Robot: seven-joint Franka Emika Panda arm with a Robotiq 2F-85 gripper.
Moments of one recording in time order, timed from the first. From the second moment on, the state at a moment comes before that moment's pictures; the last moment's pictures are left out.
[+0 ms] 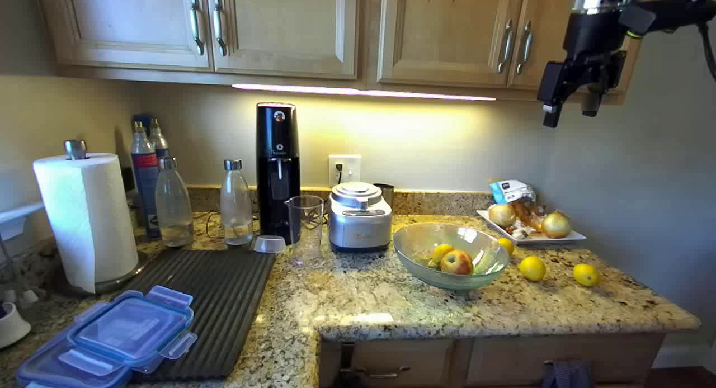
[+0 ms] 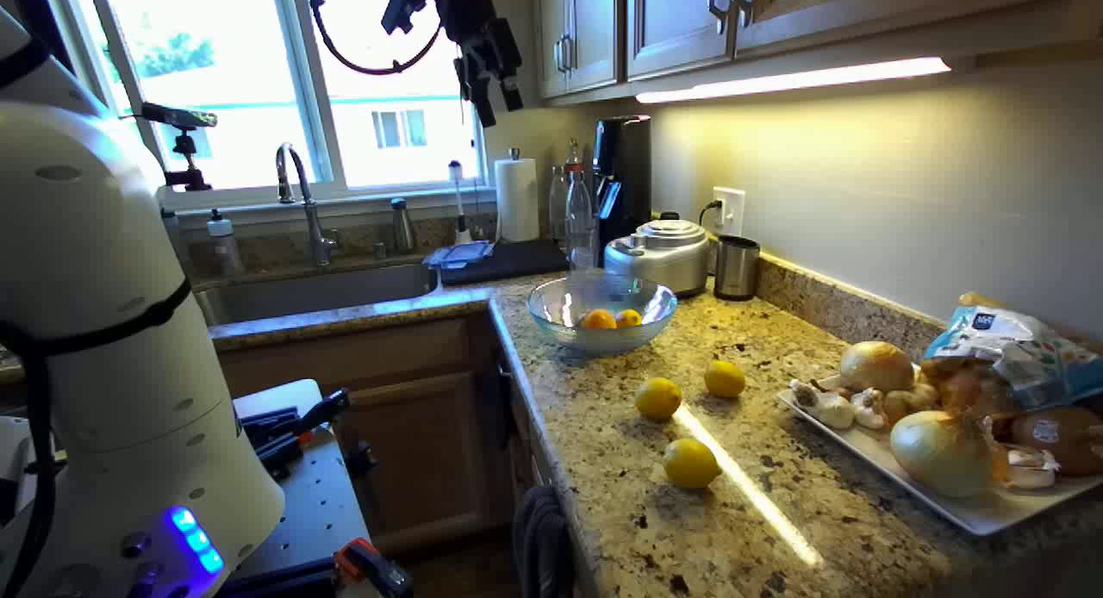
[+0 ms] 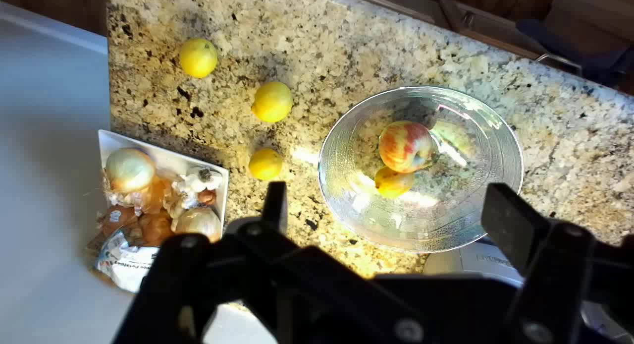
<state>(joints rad) 0.02 -0.46 0.32 -2.29 -0.13 1.97 0.40</state>
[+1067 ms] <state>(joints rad) 0.02 -0.40 0.24 -2.29 -0.13 1.98 0.40</state>
